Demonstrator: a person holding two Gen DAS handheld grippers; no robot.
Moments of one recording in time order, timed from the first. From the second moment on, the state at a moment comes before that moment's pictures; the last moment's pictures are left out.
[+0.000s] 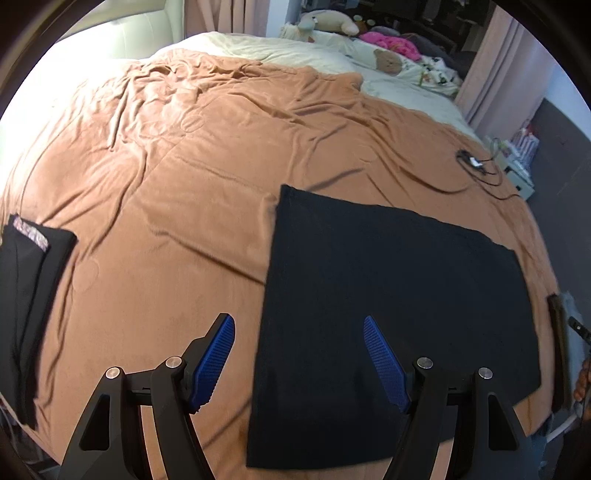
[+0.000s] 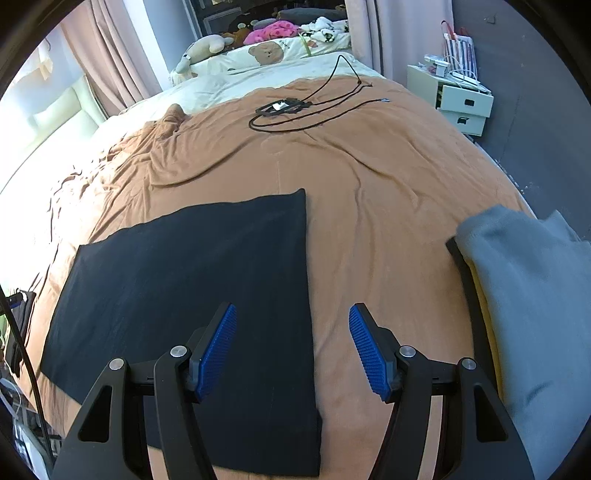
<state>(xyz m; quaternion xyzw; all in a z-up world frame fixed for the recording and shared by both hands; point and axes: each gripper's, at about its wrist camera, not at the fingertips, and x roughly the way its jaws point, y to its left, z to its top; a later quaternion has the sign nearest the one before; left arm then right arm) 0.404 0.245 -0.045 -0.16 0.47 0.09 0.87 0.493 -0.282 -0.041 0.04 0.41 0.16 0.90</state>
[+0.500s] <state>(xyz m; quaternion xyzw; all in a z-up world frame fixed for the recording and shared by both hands) 0.311 0.237 -0.066 -0.18 0.45 0.11 0.87 0.413 -0.299 -0.045 0.05 0.40 0.16 0.90</state>
